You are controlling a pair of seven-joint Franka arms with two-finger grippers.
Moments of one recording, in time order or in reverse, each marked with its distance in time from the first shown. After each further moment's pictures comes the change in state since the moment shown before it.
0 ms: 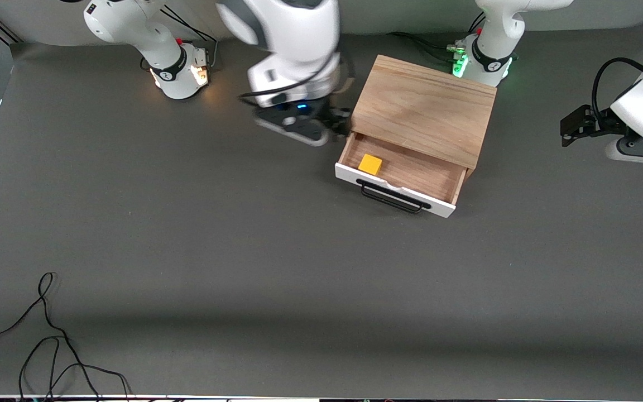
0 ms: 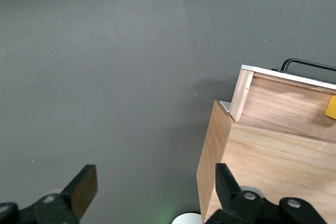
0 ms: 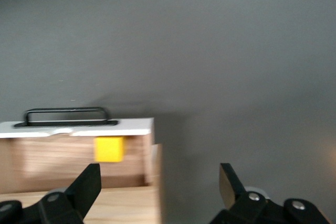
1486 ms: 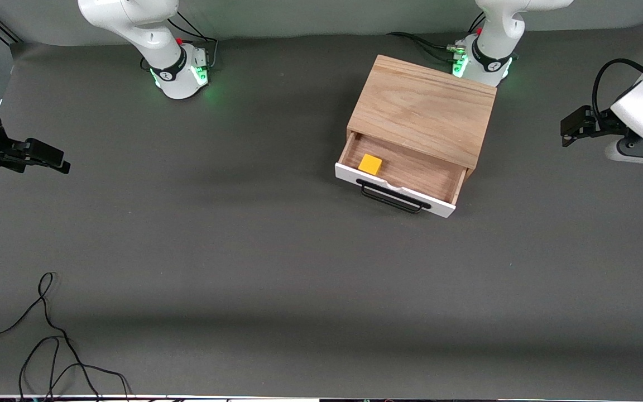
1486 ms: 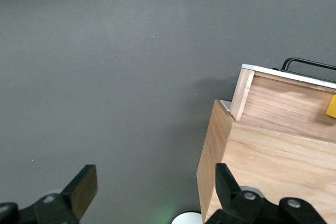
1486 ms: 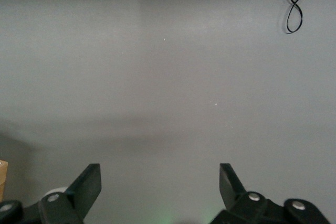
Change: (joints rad) left arm -0.001 0.000 0.003 -0.004 0.000 0.000 0.002; right arm -0.730 -0.460 -0.020 -0.560 -0.047 0.116 -1.089
